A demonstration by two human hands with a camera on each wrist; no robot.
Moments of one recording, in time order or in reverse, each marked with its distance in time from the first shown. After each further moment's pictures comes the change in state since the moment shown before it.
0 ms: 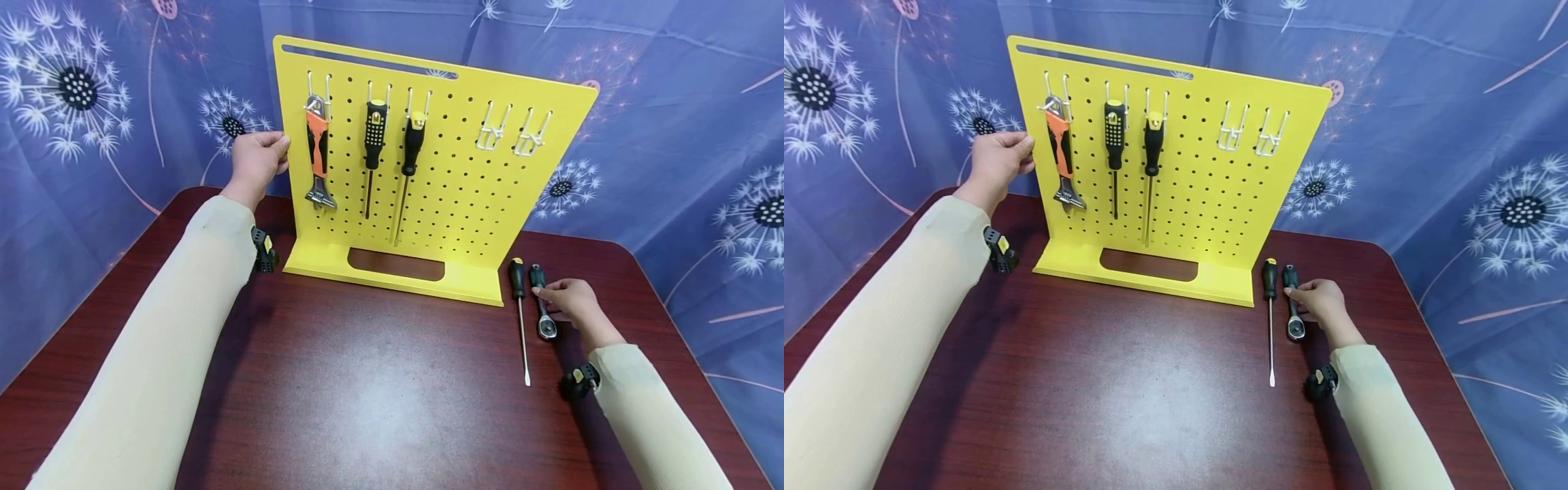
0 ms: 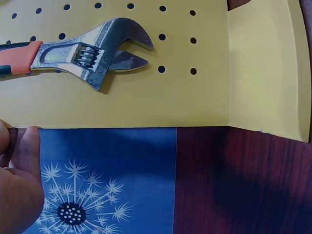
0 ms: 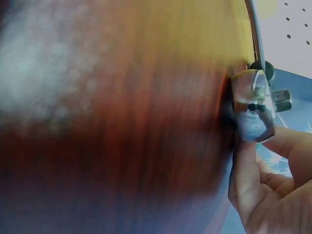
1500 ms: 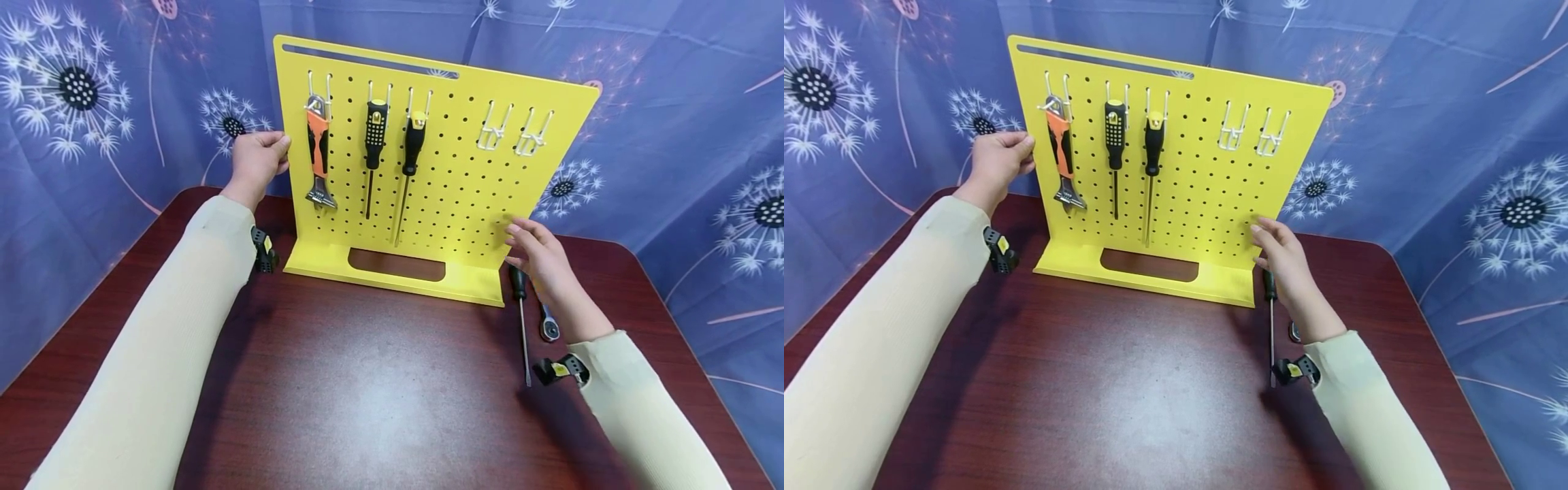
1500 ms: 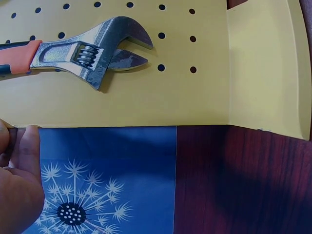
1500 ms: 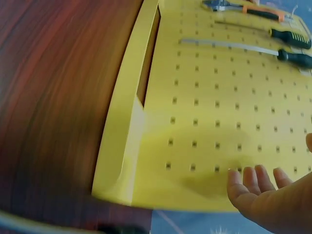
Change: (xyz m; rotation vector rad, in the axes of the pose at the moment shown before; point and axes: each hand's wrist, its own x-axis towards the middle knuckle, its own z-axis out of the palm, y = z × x) left_hand 0.001 0.000 -0.001 0.000 -0.001 -0.020; right_hand -0.047 -0.106 0.022 0.597 -0.062 -0.362
